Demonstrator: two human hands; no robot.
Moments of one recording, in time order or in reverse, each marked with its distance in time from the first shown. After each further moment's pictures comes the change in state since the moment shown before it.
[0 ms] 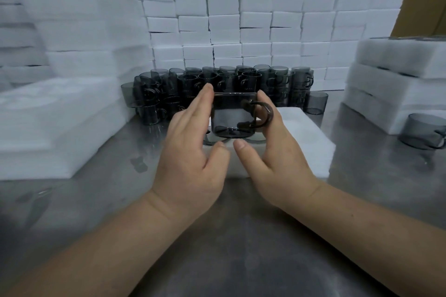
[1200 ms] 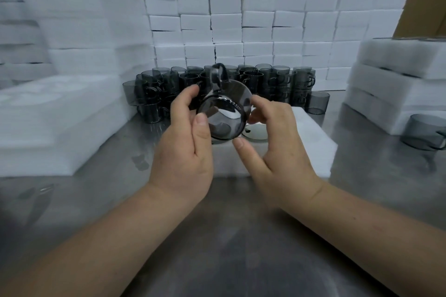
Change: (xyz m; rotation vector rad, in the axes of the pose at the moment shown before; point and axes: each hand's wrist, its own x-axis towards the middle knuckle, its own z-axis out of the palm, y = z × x) left_hand 0.004 -0.015 0.003 -0.050 0.112 -0.047; right_hand 0.003 -0.005 0.000 -0.107 0.136 -0.186
